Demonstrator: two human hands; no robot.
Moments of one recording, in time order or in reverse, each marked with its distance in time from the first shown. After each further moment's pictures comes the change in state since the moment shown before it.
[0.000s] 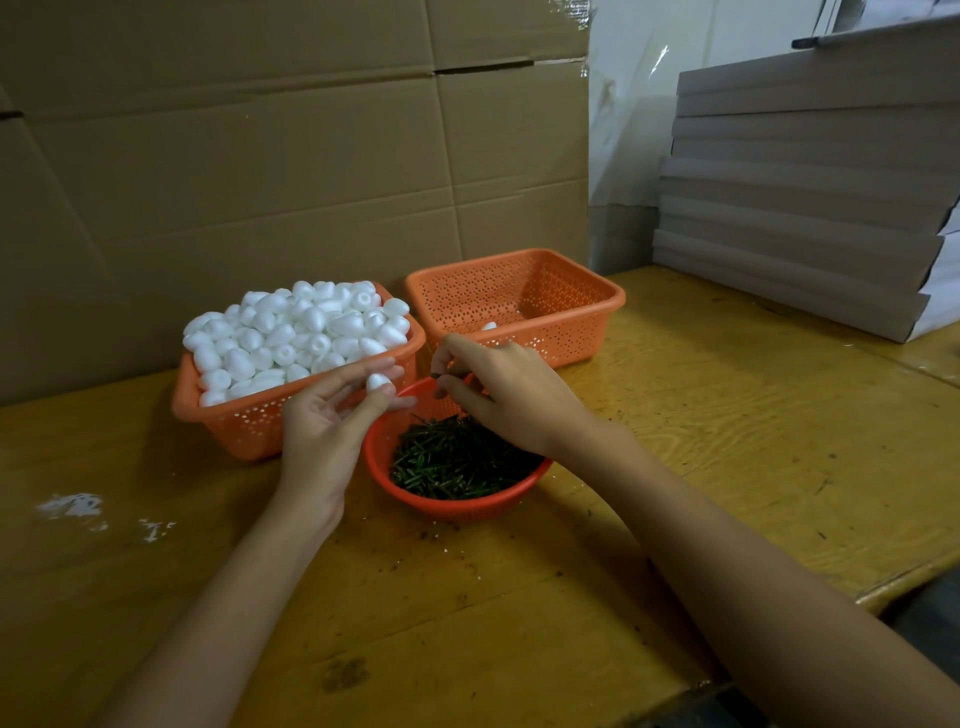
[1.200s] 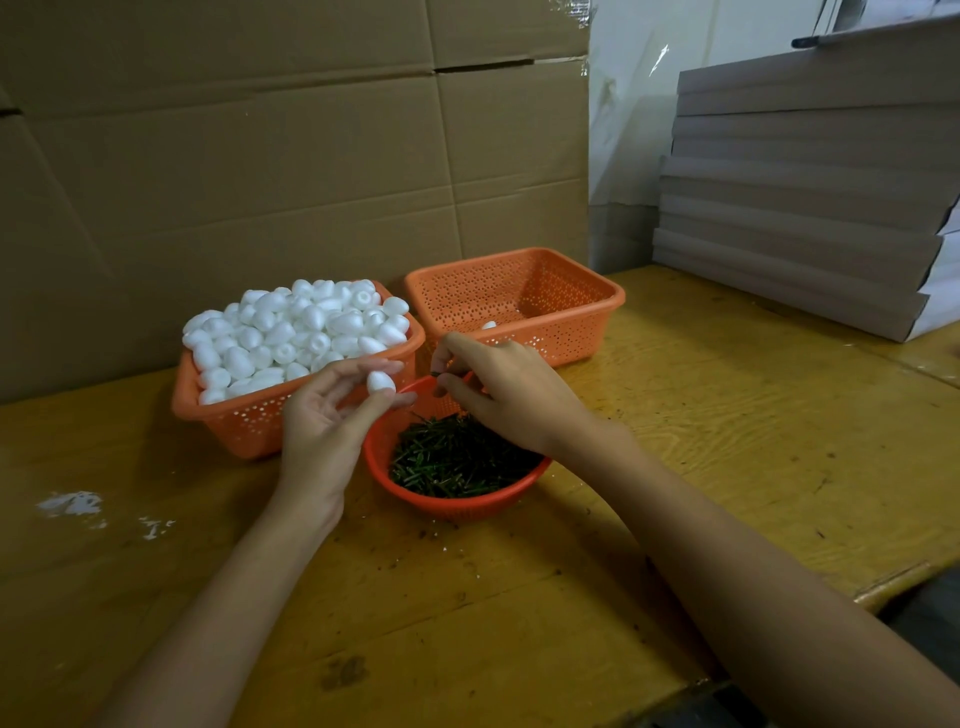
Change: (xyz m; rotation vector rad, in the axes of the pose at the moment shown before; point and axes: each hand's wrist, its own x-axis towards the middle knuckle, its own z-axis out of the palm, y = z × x) left_hand -0.002 0.006 0.002 -0.035 -0.022 -0.015; right_hand 0.000 0.000 0.000 0.013 0.010 0.005
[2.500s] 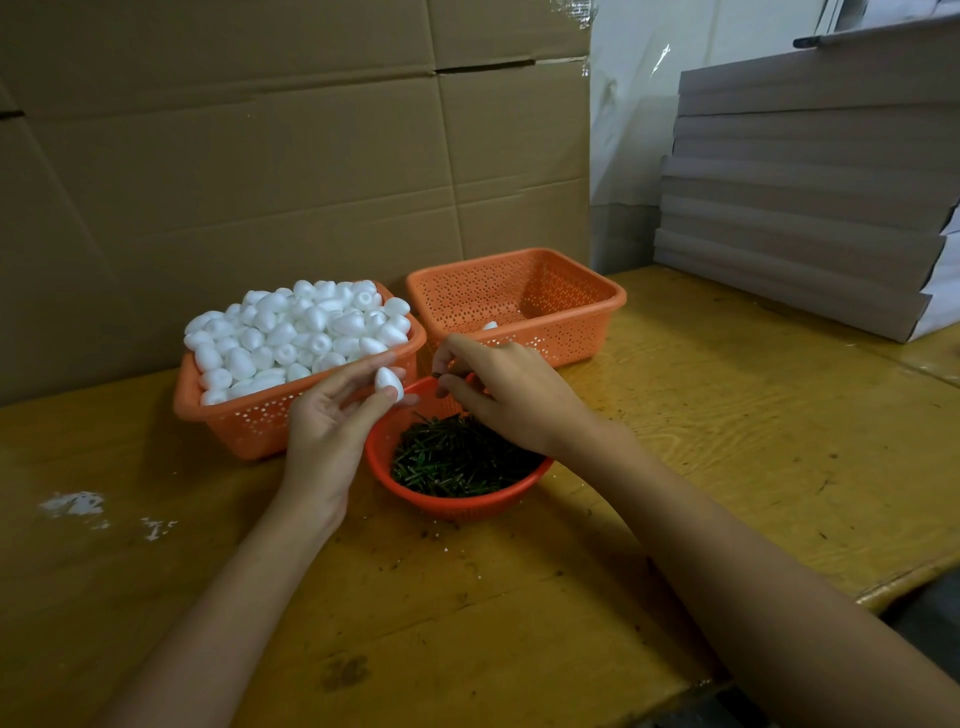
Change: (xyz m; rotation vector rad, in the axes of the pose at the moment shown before) left_hand 0.003 -0.006 -0.001 -0.031 -0.034 -0.003; right_hand 0.001 0.001 0.000 -0.010 -0.008 -0.004
